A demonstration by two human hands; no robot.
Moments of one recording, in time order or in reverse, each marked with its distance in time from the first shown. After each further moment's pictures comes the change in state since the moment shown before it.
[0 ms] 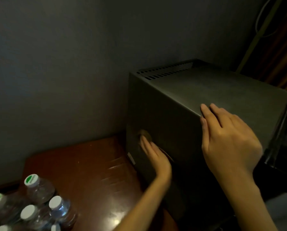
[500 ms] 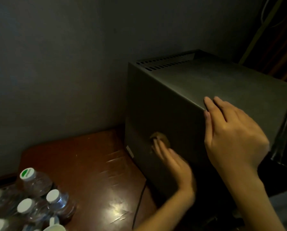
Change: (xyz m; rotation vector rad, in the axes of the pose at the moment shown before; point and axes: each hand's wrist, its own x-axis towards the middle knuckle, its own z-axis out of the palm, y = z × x) left_hand -0.064 -0.027 0.016 0.091 0.010 0.361; right_hand 0.000 0.000 -0.001 -0.011 0.007 -0.009
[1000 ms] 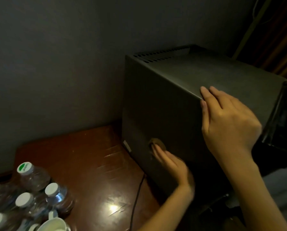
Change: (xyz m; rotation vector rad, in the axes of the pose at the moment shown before) left_hand -0.021 -0.014 -0.005 -0.041 0.119 -0.230; right_hand 0.001 0.000 -0.003 -0.019 -0.007 -0.011
